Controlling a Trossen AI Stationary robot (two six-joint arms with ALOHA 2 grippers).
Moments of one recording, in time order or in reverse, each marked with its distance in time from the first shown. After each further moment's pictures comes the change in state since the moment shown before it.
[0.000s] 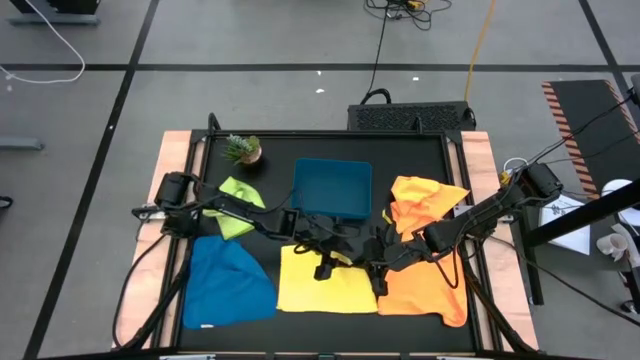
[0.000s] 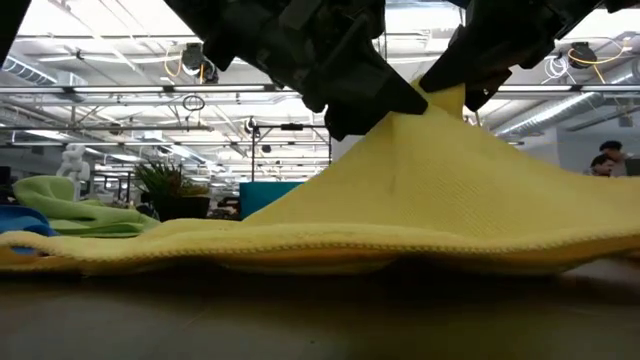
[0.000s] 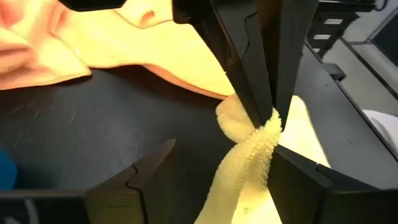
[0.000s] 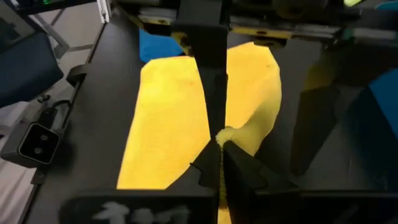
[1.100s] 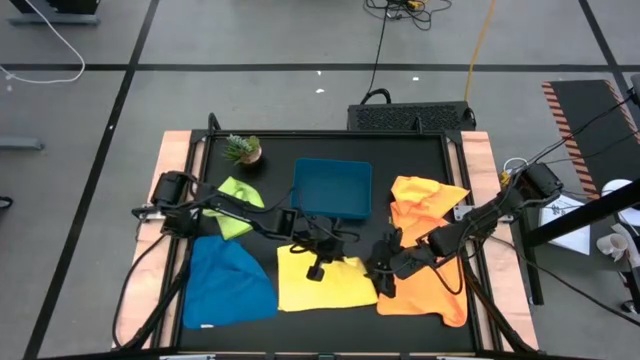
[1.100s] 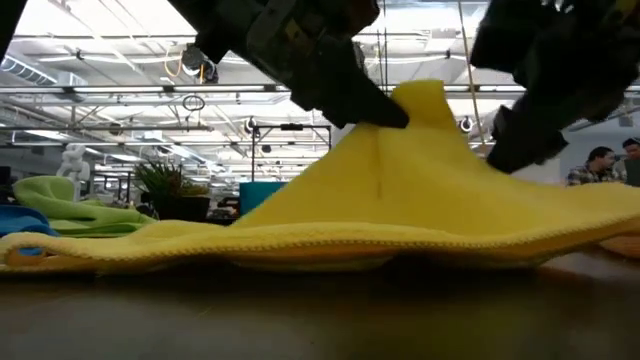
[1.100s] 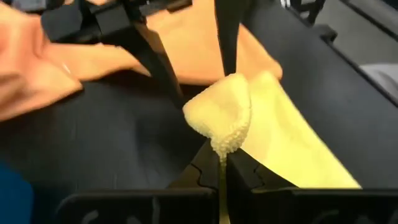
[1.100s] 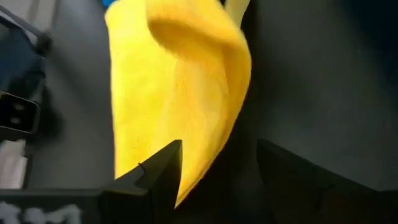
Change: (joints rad) left arm -0.007 -0.037 -0.002 -0.087 0.013 0.201; right arm 0.062 0.000 -0.145 -0.011 0.000 0.314
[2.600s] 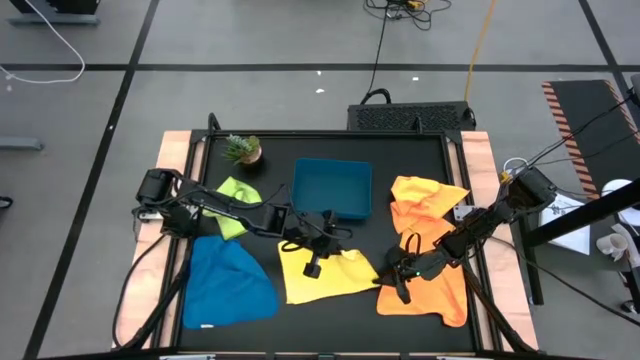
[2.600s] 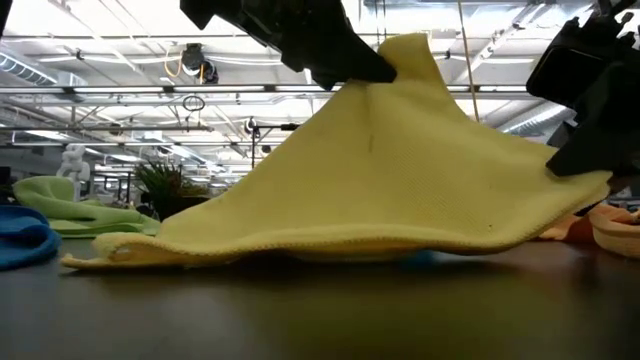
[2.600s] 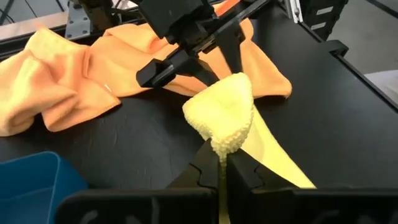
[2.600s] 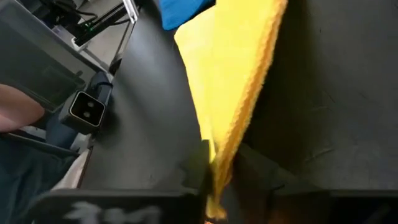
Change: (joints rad) left arm -0.012 -0.103 0.002 -0.059 -0.105 0.024; right arm 0.119 0.085 -0.317 0.694 0.051 0.036
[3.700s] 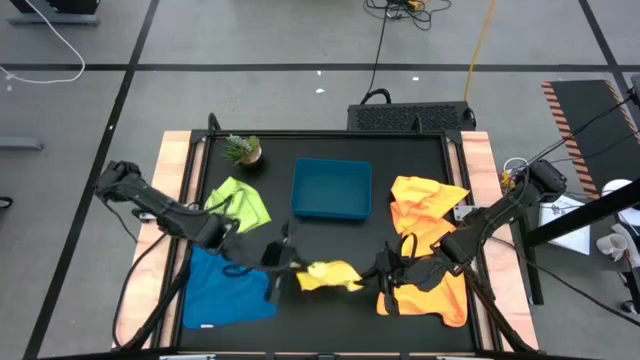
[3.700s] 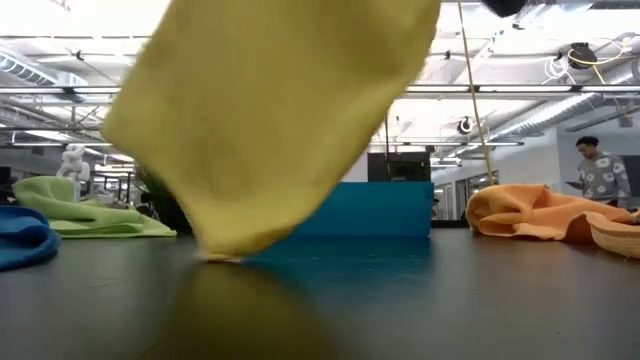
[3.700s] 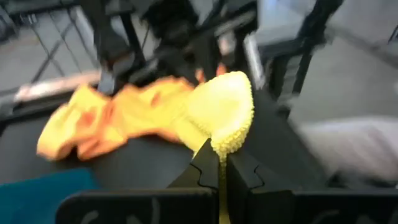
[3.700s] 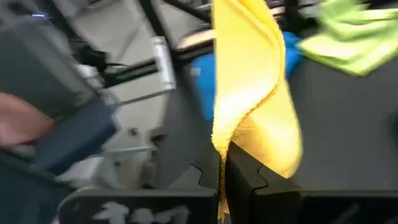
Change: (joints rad) left arm -0.317 -0.344 0.001 -0.167 -0.358 -0.158; right arm 0.014 -0.142 0.614 -0.688 0.092 -0.195
